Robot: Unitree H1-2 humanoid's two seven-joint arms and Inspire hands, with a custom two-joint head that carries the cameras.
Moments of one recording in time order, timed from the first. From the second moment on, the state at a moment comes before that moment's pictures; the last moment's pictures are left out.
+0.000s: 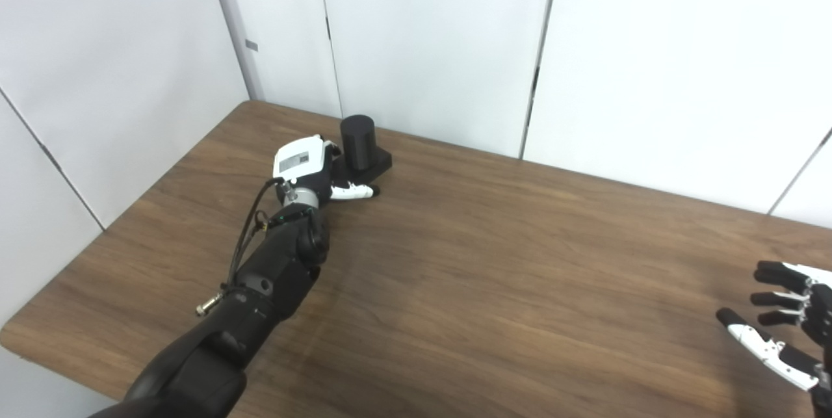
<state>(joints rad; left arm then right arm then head) -0.52 0.44 -0.18 0.57 0.72 0.42 0.17 -0.04 -0.16 -0.07 -0.16 -0.28 0.02 -0.11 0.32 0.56</state>
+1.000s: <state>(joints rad) -0.51 0.54 -0.24 0.49 0.62 0.28 -0.02 -0.04 -0.16 -0.08 -0.16 -0.28 0.02 -0.11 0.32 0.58</state>
